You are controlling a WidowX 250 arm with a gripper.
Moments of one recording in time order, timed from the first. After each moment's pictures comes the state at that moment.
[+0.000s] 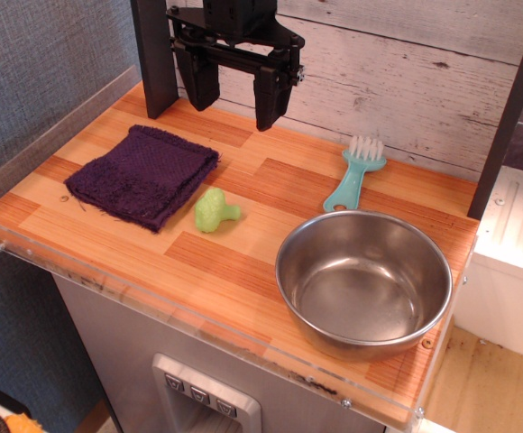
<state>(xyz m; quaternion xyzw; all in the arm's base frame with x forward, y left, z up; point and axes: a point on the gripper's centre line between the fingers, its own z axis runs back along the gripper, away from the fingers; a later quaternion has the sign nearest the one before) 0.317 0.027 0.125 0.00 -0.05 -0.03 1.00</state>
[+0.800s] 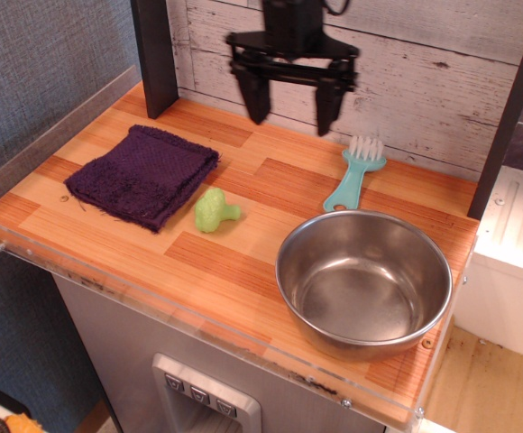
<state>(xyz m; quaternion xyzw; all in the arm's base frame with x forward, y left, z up) 0.366 -0.005 0.094 -0.04 -0.05 0.03 1.00</state>
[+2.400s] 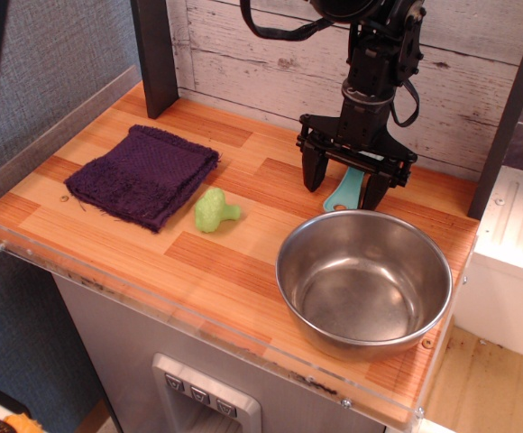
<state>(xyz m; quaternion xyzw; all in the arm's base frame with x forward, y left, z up) 0.385 -0.039 0.010 0.05 -0.01 -0.02 1.00</state>
